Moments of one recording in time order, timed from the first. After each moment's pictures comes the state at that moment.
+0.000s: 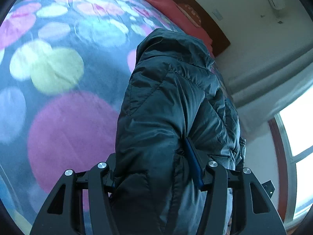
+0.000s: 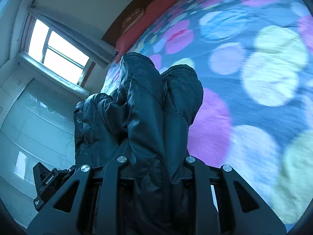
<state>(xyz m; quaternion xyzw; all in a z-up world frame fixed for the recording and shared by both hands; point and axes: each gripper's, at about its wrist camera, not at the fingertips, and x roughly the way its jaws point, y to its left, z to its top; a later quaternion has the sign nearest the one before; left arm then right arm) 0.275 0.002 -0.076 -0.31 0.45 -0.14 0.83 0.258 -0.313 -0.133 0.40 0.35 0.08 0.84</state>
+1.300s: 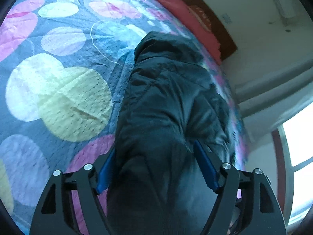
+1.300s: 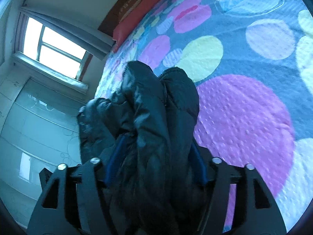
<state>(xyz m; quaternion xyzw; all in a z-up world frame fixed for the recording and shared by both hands) 0.306 0.071 -0.101 -0.32 0.45 -0.15 0.82 0.312 -0.293 -0.154 0.41 0.37 0.09 0.83</state>
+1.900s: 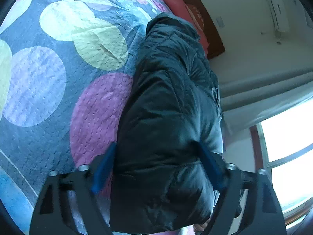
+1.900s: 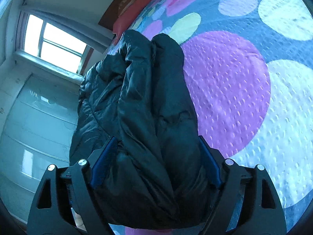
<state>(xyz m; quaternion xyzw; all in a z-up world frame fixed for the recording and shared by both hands) 0.219 0.084 -0.130 -0.39 0.46 -0.19 0.78 0.250 -0.273 -0.182 0.42 0.40 0.10 0.81</state>
